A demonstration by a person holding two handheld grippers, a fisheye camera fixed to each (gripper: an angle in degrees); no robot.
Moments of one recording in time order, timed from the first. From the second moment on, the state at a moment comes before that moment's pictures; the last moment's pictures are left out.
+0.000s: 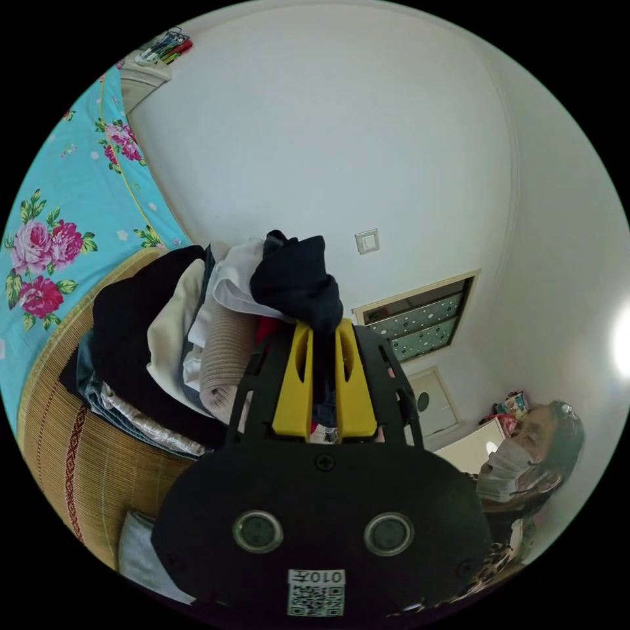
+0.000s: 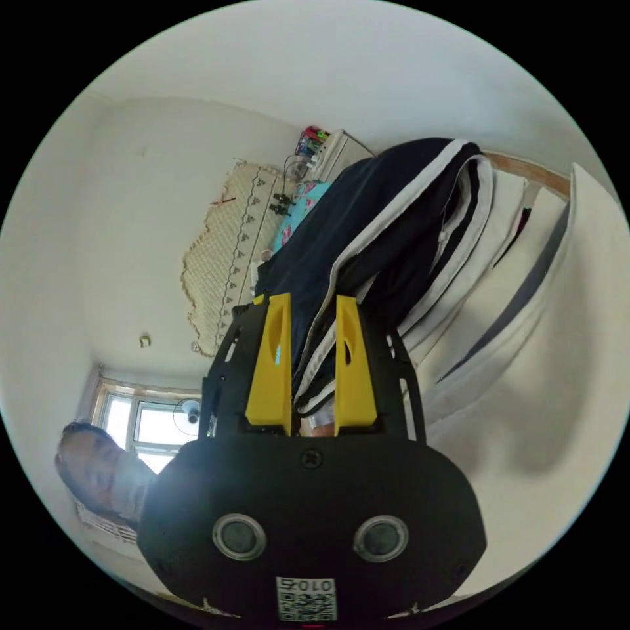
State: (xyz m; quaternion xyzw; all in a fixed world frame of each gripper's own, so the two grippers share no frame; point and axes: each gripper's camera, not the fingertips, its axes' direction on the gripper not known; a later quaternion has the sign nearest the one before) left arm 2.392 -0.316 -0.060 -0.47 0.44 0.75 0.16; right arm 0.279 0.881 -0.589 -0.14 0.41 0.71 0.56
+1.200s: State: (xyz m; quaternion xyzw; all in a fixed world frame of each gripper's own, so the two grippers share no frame) left arm 2.198 -0.288 -0.122 -0.09 0.40 0.90 0.12; right arm 0.366 0.789 -0.639 -0.14 0.52 0.65 0.53
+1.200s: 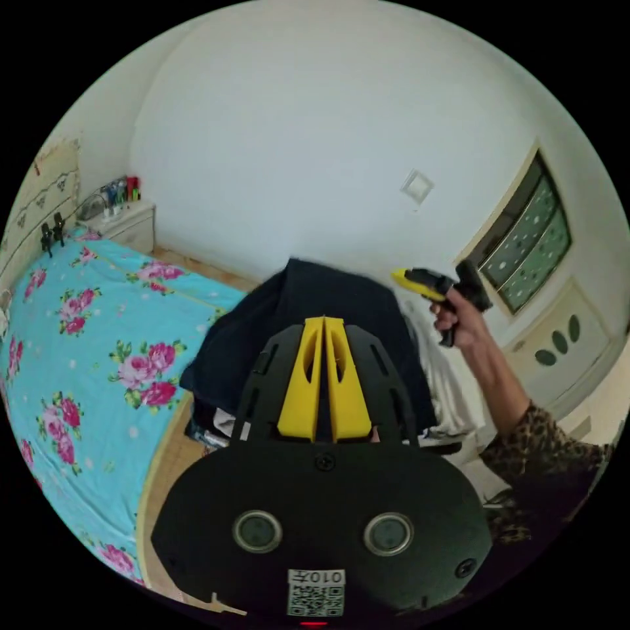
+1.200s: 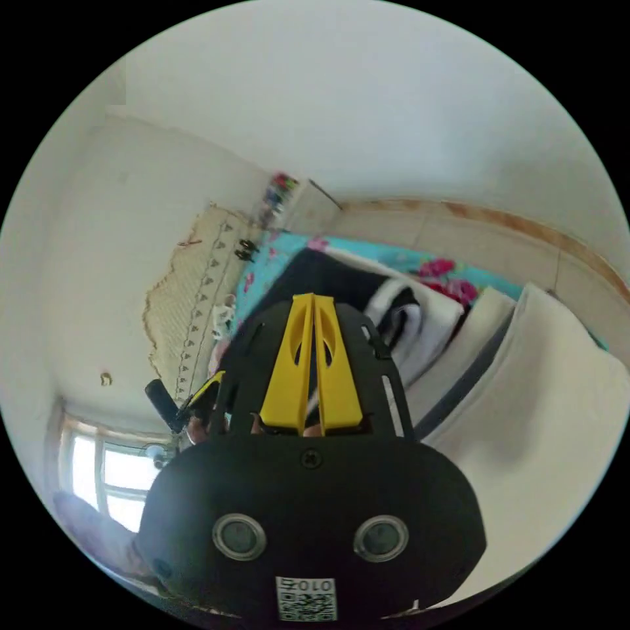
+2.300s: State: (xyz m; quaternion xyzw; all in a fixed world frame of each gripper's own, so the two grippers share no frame) left arm 2.191 -0.177 -0.037 -0.31 0.31 0.90 -0.02; right arm 0.207 0.721 -0.406 -0.20 0.45 0.58 0.65
